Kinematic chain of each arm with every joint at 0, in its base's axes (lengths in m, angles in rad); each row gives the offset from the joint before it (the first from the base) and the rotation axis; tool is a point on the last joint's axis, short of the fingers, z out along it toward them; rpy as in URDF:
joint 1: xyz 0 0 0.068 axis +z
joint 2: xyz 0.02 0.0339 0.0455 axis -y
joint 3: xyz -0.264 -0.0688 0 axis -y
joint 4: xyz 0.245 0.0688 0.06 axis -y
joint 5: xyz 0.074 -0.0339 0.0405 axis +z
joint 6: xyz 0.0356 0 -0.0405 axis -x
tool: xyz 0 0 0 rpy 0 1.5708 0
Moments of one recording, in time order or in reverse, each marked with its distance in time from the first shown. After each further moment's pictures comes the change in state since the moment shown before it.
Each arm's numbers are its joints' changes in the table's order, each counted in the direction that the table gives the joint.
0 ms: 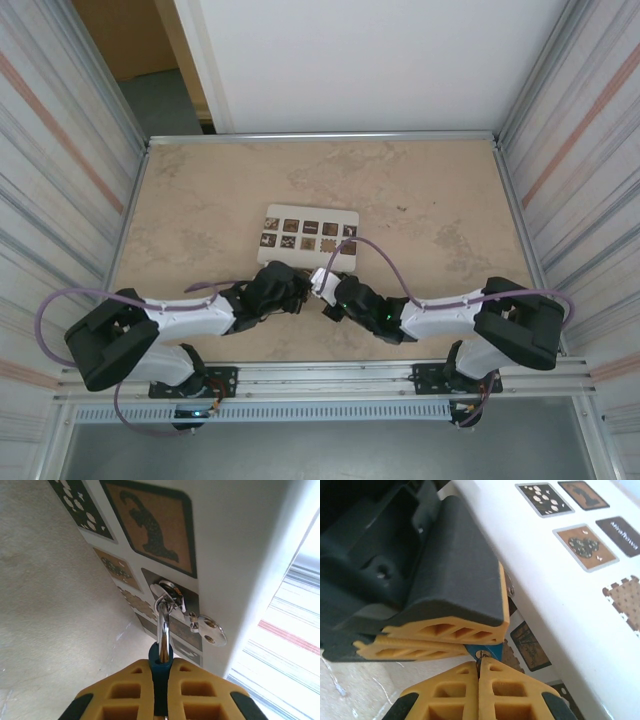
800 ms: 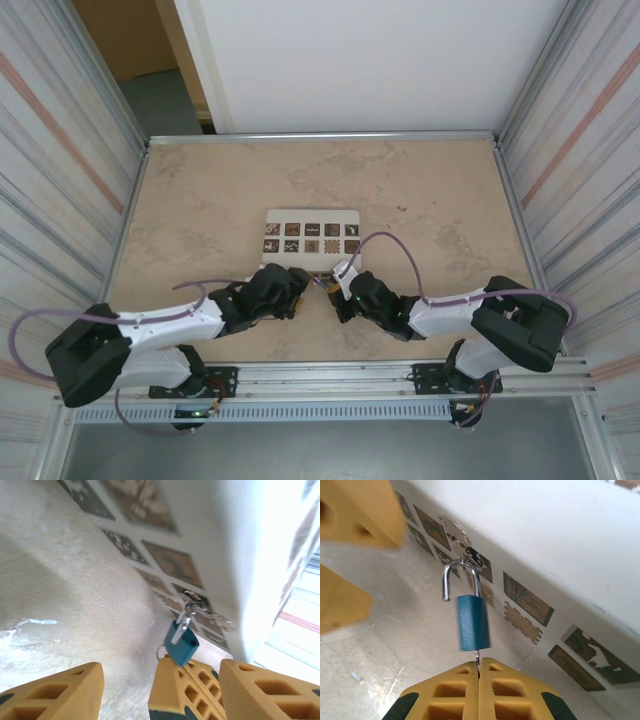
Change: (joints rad) left arm -0.021 0.174 0.037 -0.319 0.042 -0.095; right arm -0.122 0.009 -0.116 0.068 0.196 -0.334
